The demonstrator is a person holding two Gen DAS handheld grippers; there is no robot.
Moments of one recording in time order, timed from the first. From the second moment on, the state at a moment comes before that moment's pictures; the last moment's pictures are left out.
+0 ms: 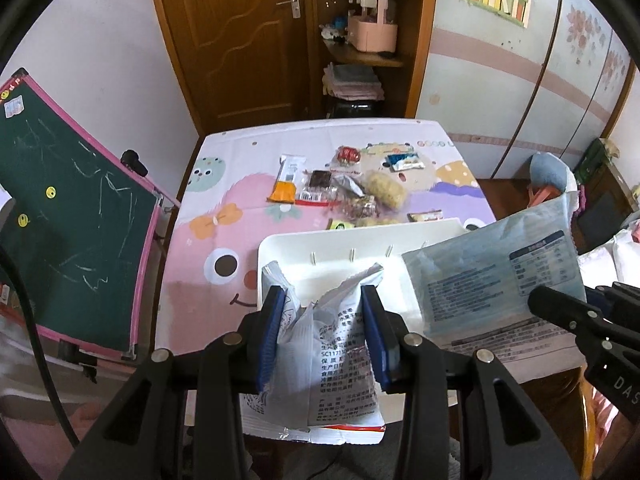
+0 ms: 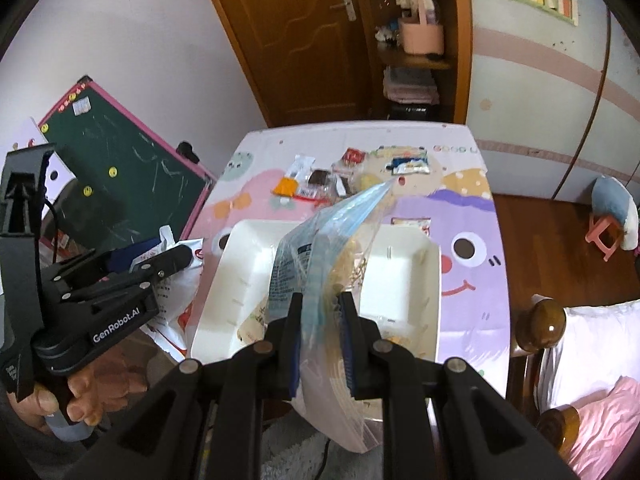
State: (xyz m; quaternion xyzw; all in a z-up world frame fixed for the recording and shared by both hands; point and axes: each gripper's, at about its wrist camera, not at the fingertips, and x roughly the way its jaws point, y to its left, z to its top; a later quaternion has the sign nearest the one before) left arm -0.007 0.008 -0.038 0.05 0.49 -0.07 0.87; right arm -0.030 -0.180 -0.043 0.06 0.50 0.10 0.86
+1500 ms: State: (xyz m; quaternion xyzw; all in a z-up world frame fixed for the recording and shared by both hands) left arm -0.008 0.018 -0.046 0.04 0.50 -0.07 0.86; right arm -0.023 -0.158 -0.051 0.04 0.52 0.08 0.85
